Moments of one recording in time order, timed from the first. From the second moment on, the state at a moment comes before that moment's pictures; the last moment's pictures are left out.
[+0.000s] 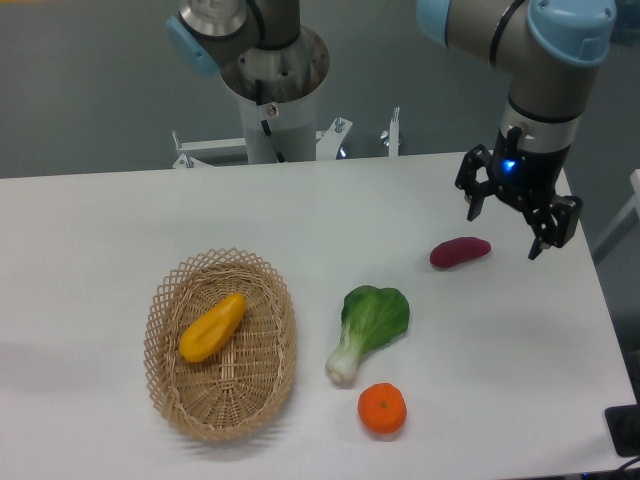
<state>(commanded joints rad) 2.73 -1.84 -1.42 -1.27 1.43 1.56</state>
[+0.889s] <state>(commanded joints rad) 2.56 -1.81 -1.47 -1.26 1.42 1.16</state>
